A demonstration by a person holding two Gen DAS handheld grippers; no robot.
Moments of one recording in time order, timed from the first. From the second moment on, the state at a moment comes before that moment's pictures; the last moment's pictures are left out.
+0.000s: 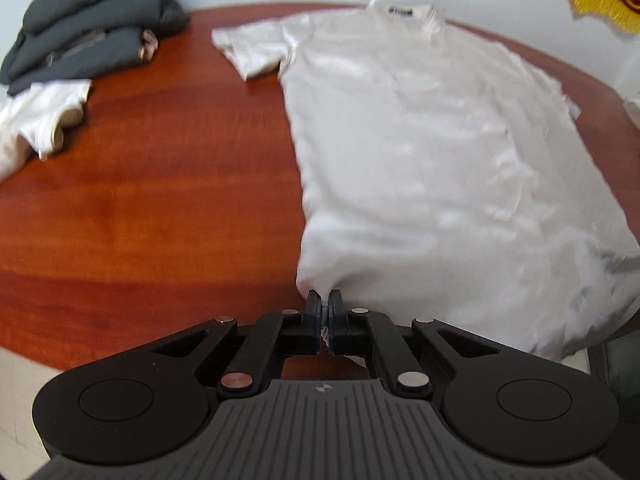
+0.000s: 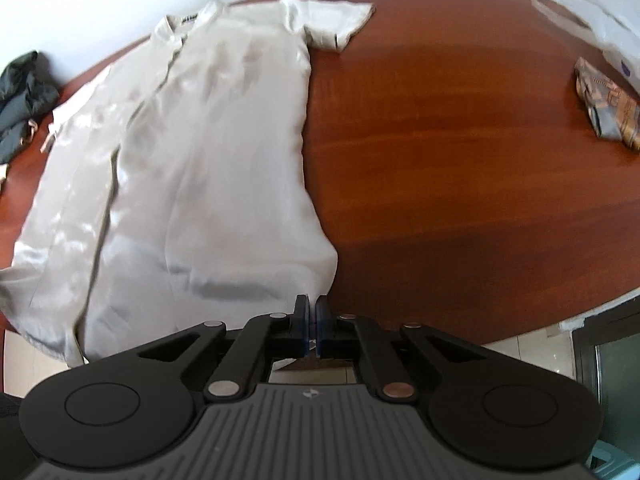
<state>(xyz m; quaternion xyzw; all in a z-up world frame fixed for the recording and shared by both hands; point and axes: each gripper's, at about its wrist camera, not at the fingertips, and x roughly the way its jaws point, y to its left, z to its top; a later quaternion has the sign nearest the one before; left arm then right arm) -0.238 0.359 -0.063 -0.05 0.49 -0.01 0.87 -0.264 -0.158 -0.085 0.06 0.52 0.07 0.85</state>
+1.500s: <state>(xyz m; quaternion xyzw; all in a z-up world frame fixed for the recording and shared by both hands) 0.009 0.394 0.023 -0.07 0.35 0.03 0.93 0.000 -0.095 0.027 -0.01 0.37 0.07 0.93</state>
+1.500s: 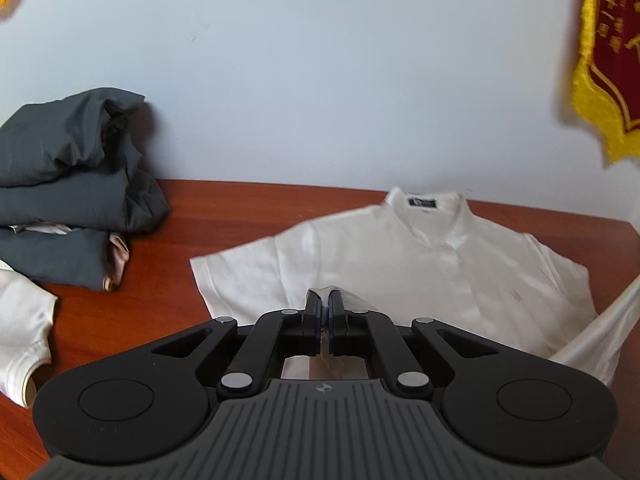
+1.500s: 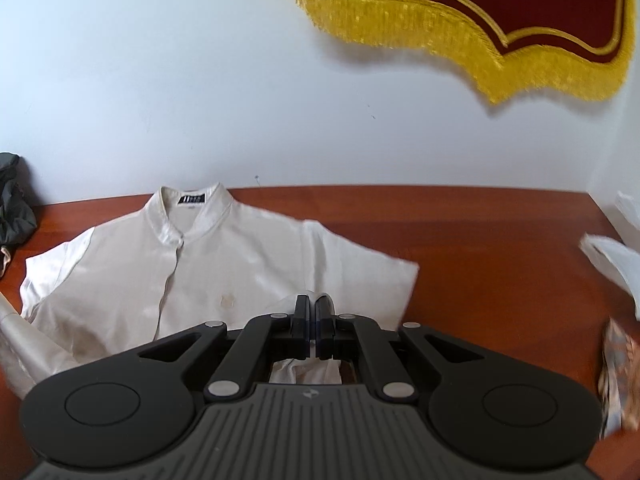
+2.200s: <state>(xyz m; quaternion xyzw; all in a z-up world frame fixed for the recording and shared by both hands) 0.119 0.418 -0.057 -0.09 0.45 0.06 0.89 0.124 -0.076 -0.050 -0.04 0.43 0.10 0.90</state>
